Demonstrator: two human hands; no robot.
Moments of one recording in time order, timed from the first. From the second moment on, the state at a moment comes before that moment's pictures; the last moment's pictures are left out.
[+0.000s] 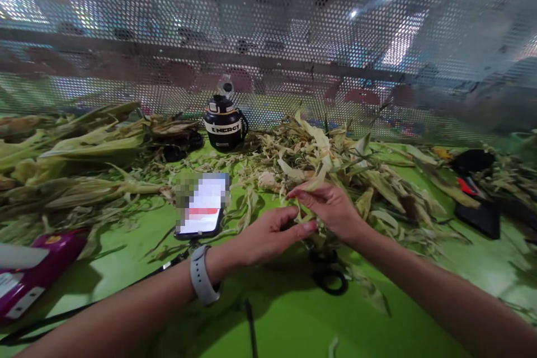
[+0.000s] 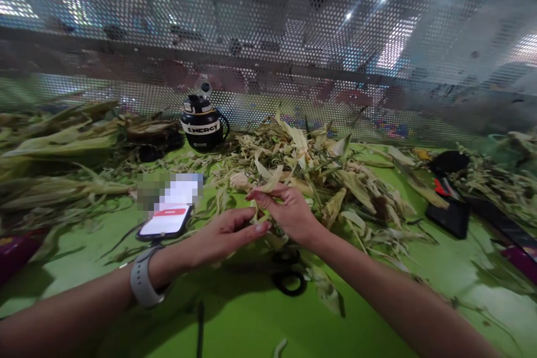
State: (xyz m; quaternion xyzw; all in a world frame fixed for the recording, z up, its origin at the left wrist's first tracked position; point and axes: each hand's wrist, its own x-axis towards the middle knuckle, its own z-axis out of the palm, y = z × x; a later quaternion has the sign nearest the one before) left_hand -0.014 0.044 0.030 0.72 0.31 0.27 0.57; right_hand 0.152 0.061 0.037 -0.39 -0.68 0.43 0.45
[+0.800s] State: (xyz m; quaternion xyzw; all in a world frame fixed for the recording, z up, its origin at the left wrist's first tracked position) left_hand -0.014 0.060 0.022 0.56 0.37 0.34 0.66; right_hand 0.153 0.063 0.029 -0.43 -0.69 0.33 0.48
